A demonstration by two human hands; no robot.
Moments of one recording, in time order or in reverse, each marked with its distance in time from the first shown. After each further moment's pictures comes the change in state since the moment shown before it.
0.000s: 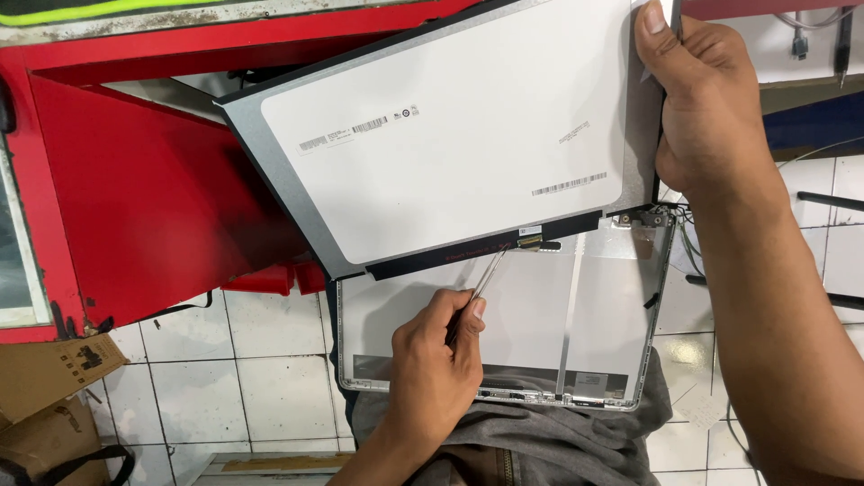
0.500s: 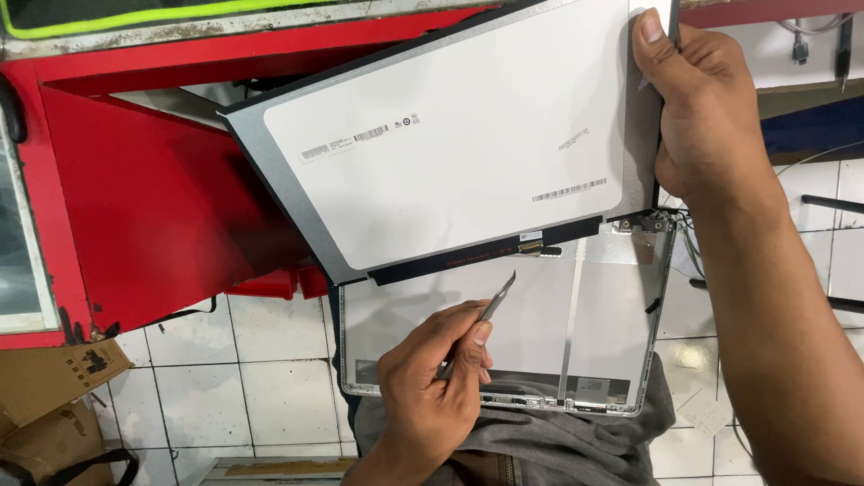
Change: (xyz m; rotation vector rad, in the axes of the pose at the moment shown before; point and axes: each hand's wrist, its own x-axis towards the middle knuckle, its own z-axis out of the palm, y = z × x) left_hand -0.002 0.033 -0.014 -0.242 0.070 0.089; right_hand -0.001 -0.008 0.007 0.025 0.028 0.024
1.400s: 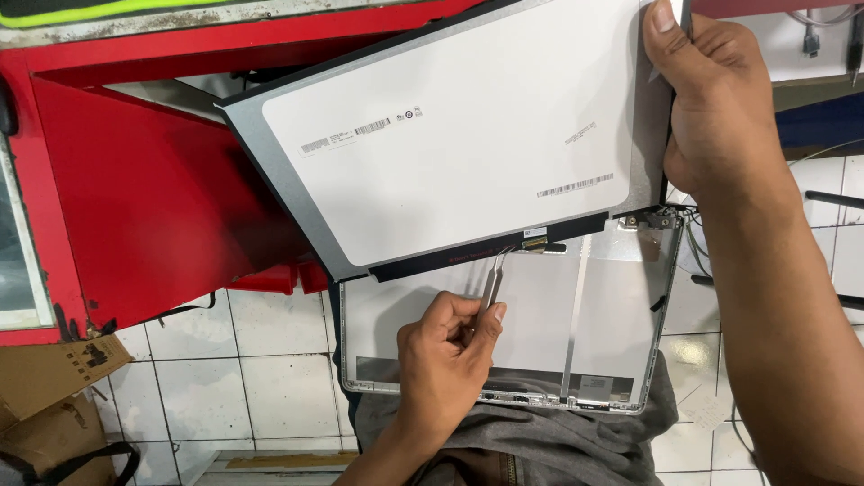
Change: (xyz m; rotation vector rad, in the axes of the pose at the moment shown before) left_hand -0.007 -0.045 0.017 0.084 -0.002 -0.224; right_hand 0.000 0.007 -0.007 -0.047 -0.028 -0.027
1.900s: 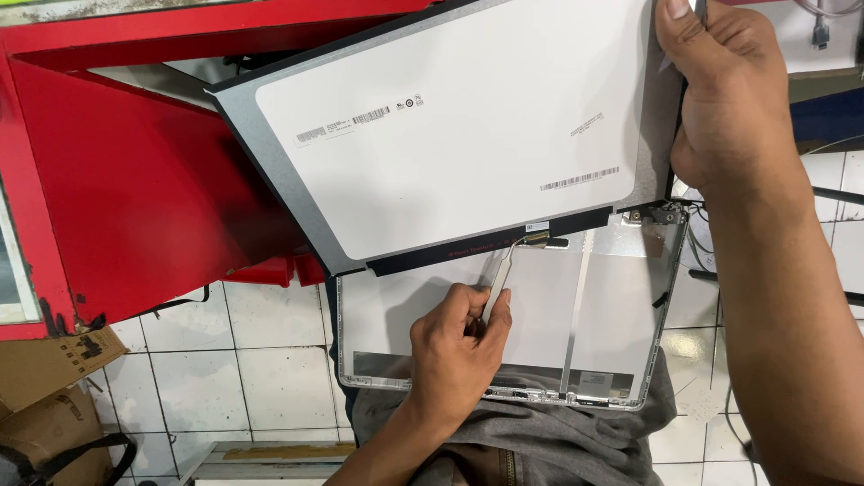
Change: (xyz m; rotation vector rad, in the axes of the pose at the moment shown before) left_hand 0.005 -0.013 0.017 0.198 0.085 0.266; right_hand -0.002 -0.005 0.006 0.046 -0.009 -0.004
